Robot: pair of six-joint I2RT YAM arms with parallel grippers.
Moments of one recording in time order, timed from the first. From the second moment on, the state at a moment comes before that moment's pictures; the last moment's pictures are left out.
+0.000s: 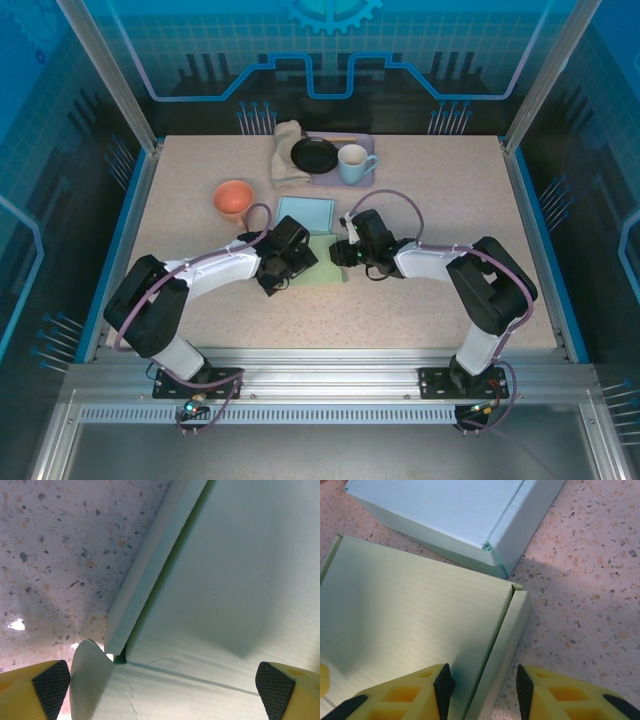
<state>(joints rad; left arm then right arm) -0.62 1.59 0.93 -0.55 -0.03 -1.27 0.61 1.74 0.86 0.06 -0.13 0.35</state>
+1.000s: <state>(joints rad) -0.59 1.67 0.98 -0.53 -0.06 -1.26 0.61 1.75 0.87 0.07 -0.14 0.33</state>
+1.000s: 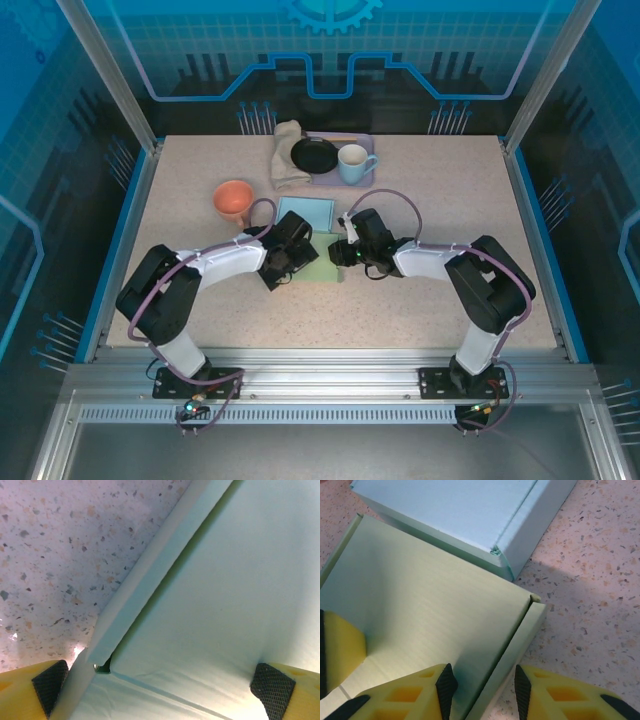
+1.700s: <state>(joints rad) -0.58 1.69 0.99 -0.50 -0.07 -1.23 0.60 1.71 0.86 0.00 -0.16 0.34</state>
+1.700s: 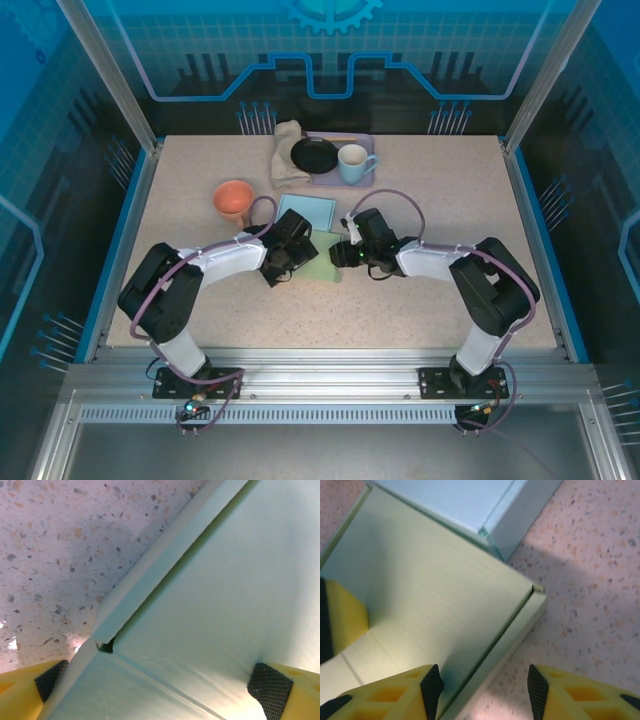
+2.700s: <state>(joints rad) -0.57 1.63 0.96 -0.51 -0.07 -1.23 0.56 1.71 0.95 -0.09 -0.12 0.48</state>
